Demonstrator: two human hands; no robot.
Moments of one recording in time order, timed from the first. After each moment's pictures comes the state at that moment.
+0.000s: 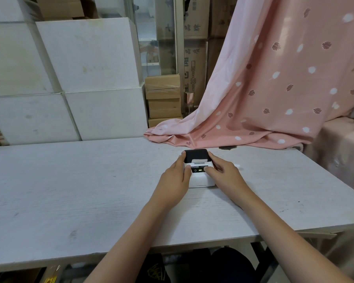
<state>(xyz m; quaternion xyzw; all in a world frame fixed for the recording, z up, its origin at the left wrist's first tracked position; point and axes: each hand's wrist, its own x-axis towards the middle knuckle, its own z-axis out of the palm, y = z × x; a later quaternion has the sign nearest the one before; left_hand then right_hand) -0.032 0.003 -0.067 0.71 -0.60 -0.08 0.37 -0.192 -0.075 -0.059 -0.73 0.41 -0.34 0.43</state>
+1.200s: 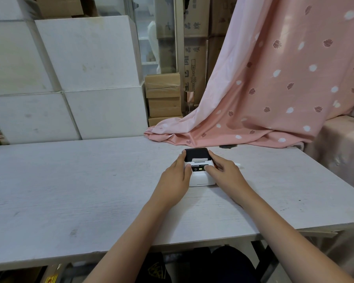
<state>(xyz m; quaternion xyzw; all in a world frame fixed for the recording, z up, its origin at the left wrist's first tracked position) -0.034 0.003 -0.066 0.71 -0.60 -0.06 0.36 -0.193 -0.073 -0.058 -0.74 0.40 -0.35 0.42</state>
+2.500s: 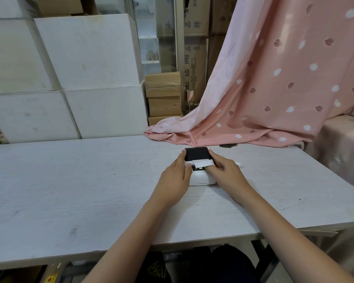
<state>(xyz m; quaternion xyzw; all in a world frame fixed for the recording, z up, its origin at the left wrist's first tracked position) -0.033 0.002 -0.067 0.71 -0.59 -0.08 0.37 -0.190 -0.072 -0.057 -0.75 0.36 -0.36 0.42</state>
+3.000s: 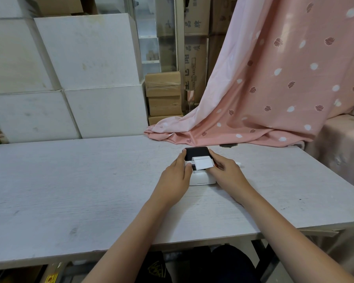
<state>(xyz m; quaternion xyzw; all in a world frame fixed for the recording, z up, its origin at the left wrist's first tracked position) -0.033 0.002 -0.066 0.71 -0.59 -0.07 0.37 -0.191 -0.068 -0.054 -0.75 0.35 -0.36 0.43</state>
